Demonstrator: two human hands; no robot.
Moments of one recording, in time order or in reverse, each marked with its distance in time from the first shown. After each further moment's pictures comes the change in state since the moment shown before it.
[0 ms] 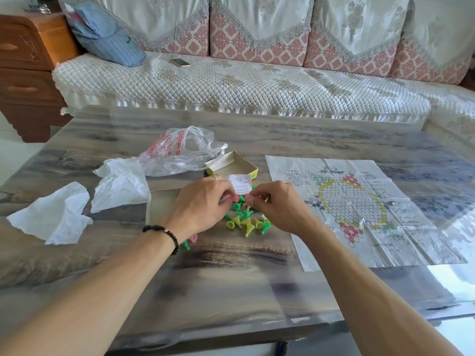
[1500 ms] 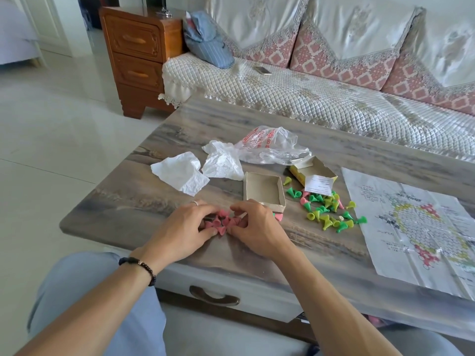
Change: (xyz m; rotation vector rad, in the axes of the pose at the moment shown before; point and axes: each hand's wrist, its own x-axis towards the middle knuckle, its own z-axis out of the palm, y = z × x) left_hand -0.198 -0.096 -0.058 -0.110 0.037 -0.302; right_hand -0.045 -0.148 0.139 0.024 -0.216 -0.196
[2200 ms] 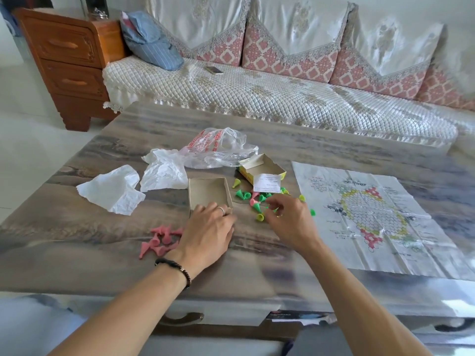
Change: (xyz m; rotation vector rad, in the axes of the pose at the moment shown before) left_hand 0.073 0.093 0.086 0.323 0.088 0.321; right_hand -0.031 0.109 -0.099 -0.122 0.386 0.248
